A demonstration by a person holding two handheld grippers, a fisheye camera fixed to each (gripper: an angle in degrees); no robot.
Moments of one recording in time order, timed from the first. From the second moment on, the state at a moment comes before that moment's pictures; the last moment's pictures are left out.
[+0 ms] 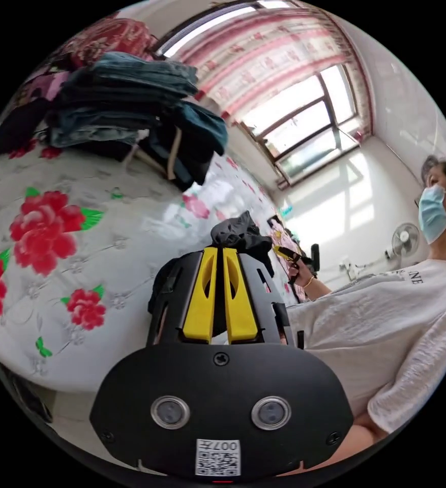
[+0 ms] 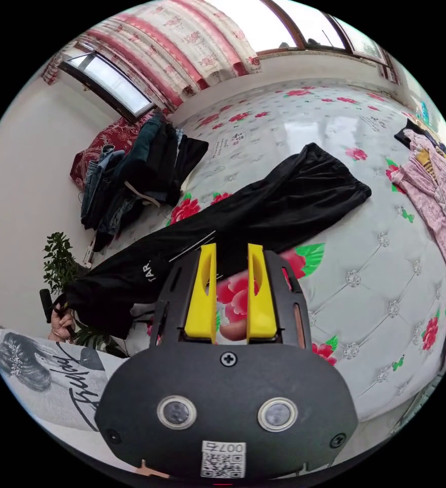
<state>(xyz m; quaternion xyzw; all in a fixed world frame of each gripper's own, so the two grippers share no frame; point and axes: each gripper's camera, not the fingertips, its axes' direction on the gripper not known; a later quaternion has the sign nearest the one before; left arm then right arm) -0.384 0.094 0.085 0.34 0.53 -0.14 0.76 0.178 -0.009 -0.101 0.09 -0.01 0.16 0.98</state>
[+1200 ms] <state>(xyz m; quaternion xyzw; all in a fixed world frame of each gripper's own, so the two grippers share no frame) -0.423 -0.003 -0.108 0.36 0.42 -0.01 0.83 0.265 0.001 -0.280 0.25 -0.08 0.17 0.95</state>
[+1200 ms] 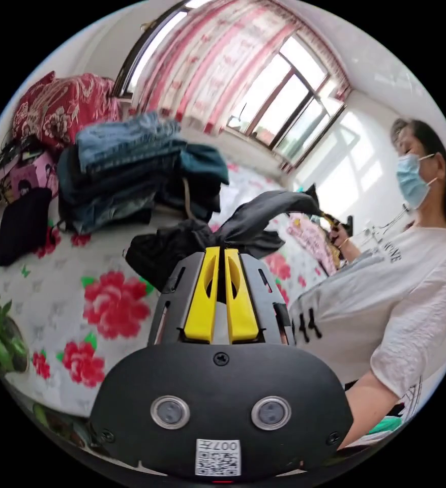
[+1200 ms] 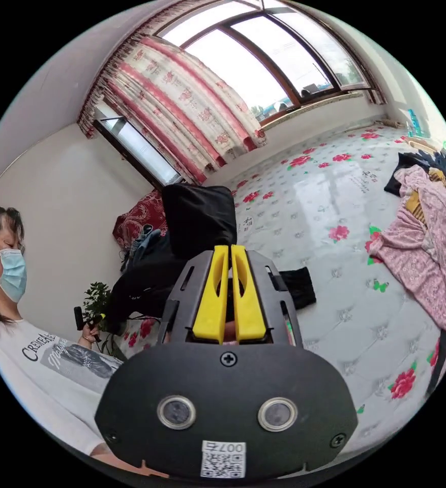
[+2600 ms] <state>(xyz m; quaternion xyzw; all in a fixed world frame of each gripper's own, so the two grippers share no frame) -0.054 -0.076 0.181 0.04 0.34 -0.20 0.92 0.312 0.069 -0.225 0.03 0.23 0.37 0.90</state>
